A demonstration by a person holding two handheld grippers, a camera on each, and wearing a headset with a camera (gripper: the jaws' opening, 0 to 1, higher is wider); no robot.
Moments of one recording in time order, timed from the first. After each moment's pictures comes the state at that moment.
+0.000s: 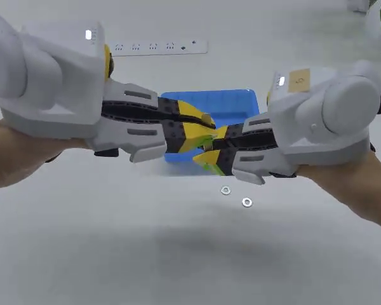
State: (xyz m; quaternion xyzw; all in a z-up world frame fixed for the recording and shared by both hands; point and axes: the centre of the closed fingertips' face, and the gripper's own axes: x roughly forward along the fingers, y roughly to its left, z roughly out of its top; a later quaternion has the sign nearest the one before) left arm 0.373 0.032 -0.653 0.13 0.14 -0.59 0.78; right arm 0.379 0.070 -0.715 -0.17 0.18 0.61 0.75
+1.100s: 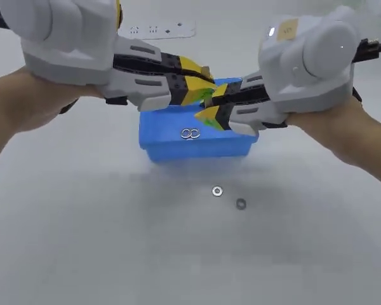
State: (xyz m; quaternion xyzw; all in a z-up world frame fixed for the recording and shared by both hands) left arm 0.459 0.019 -0.692 0.14 0.14 -0.60 0.78; right arm 0.465 0.057 -0.753 -0.18 0.20 0.58 0.77
